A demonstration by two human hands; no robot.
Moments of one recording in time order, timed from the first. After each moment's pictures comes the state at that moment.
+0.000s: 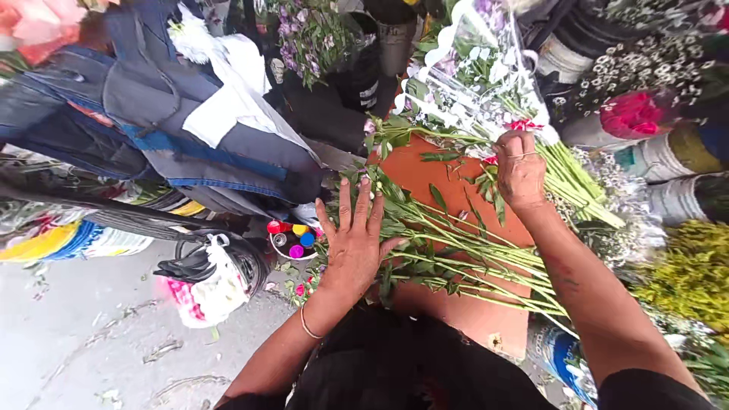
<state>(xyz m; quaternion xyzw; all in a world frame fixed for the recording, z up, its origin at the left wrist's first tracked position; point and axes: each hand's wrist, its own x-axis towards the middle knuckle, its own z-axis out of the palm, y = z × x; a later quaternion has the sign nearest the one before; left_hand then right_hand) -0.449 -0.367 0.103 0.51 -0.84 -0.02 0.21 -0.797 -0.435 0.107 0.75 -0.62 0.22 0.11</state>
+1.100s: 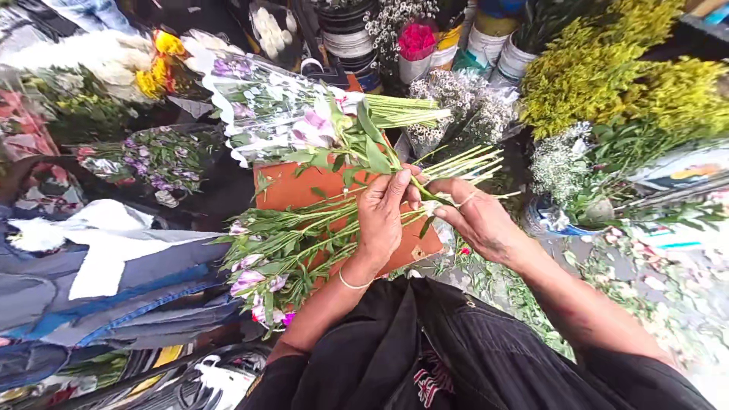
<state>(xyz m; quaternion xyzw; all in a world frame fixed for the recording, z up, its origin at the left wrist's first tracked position) -0.686 -0.217 0.182 0.08 -0.51 -0.75 0.41 -0.803 -0.074 0.182 0.60 -0.69 0.40 -0.04</state>
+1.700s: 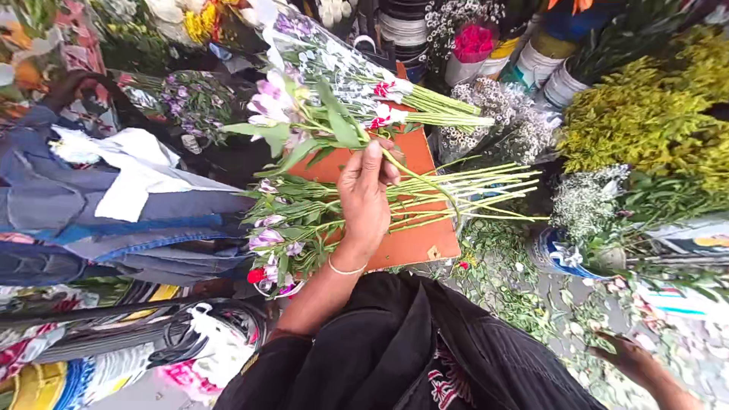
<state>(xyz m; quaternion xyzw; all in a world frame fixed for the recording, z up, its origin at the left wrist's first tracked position) -0.634 -0.263 0.195 0.14 -0.44 -0.70 0.54 -0.897 0.293 -0.013 0.27 -0.91 0.00 -0.33</state>
